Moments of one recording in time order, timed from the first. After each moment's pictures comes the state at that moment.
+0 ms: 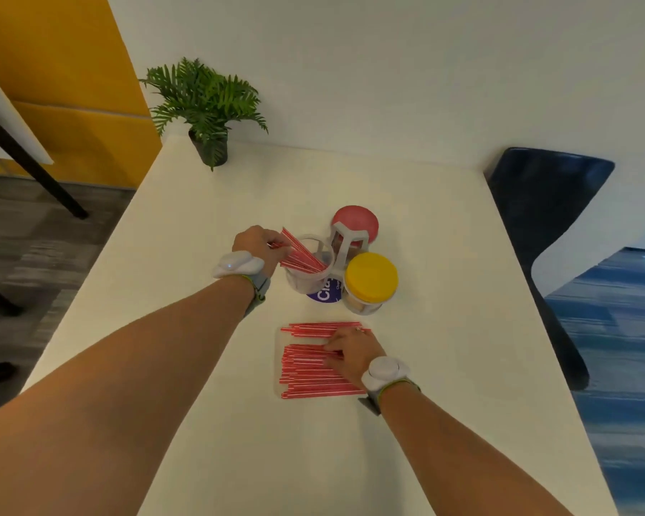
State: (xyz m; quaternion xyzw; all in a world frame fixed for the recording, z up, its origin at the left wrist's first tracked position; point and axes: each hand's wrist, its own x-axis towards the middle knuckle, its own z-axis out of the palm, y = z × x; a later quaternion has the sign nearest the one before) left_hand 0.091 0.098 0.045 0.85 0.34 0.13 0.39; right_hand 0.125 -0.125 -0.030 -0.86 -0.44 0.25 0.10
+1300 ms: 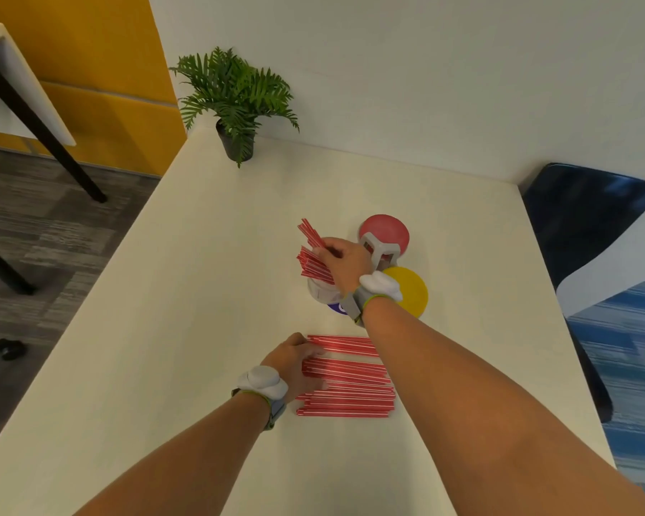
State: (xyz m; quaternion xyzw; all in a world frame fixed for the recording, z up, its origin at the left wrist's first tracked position) left_hand 0.014 0.031 -0.047 0.87 0.22 -0.12 0.42; right_hand 0.180 0.014 0.016 -0.79 -0.29 0.18 0.52
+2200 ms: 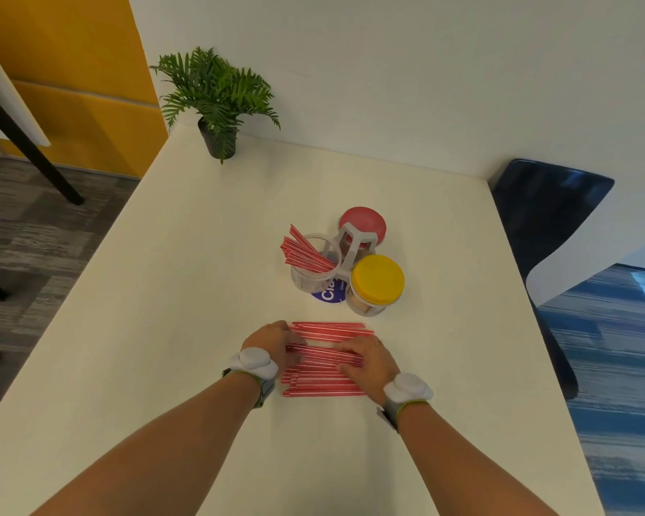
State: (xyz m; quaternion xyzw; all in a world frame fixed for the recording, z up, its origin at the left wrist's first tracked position) left_hand 0.014 0.032 -0.034 0.91 0.21 -0.16 0.31; right_hand 0.116 -0.149 -0.041 -0.87 -0.33 0.25 0.26
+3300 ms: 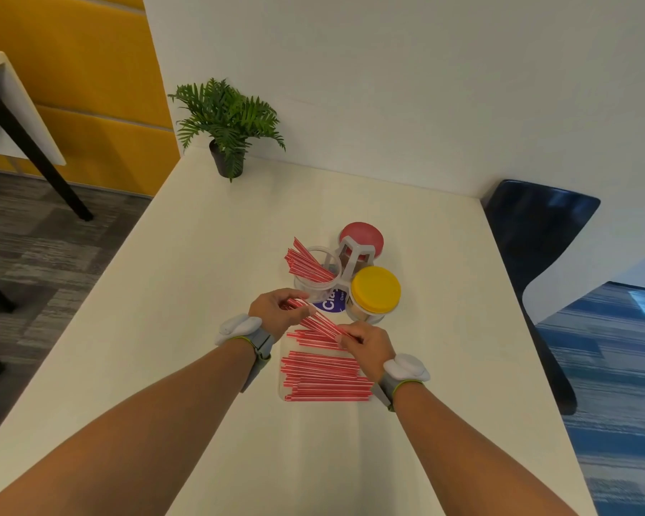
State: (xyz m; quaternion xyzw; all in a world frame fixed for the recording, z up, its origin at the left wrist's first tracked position) left_hand 0.032 0.044 0.014 0.70 0.34 0.11 0.61; right_hand 0.120 -0.123 -0.005 -0.82 -0.27 0.25 0.43
